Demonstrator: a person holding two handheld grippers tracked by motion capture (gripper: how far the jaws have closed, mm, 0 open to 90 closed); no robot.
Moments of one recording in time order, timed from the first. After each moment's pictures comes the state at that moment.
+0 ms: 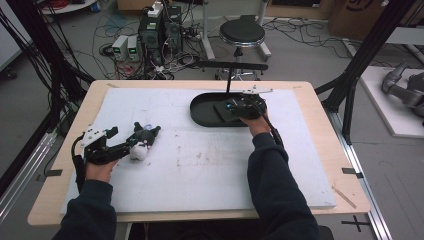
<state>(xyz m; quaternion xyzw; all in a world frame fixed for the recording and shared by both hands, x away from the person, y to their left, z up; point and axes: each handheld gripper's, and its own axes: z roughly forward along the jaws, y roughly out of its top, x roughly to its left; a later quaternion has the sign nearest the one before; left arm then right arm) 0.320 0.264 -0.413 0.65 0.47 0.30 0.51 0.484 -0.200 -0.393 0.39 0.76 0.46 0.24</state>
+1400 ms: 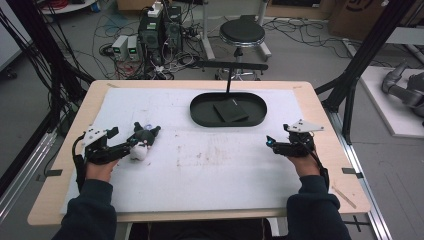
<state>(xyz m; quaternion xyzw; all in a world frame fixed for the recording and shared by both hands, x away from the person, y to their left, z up) 0.323 0.262 -0.415 0.66 0.47 0.29 0.51 0.358 -0.307 -0.400 0.40 0.78 0.39 0.28</state>
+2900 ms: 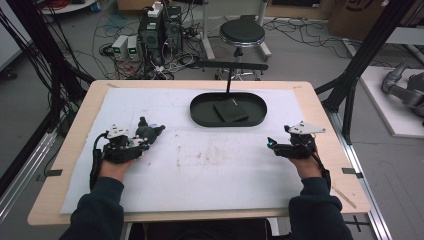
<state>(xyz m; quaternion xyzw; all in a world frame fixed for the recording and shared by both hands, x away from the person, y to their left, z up) 0.340 0.231 -0.418 0.72 0.49 0.20 0.44 0.353 -0.310 -0.400 0.40 0.78 0.40 0.28</state>
